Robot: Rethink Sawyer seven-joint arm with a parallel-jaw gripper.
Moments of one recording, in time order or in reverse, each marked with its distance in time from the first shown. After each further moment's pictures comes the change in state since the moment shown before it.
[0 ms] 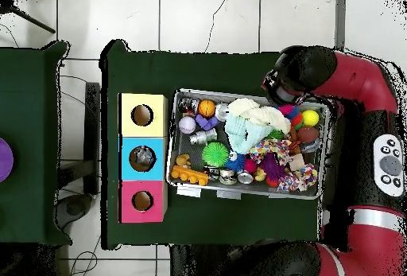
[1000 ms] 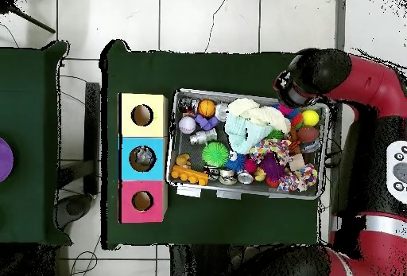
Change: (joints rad) arm -0.019 -0.004 -0.022 0.000 0.001 -0.026 0.000
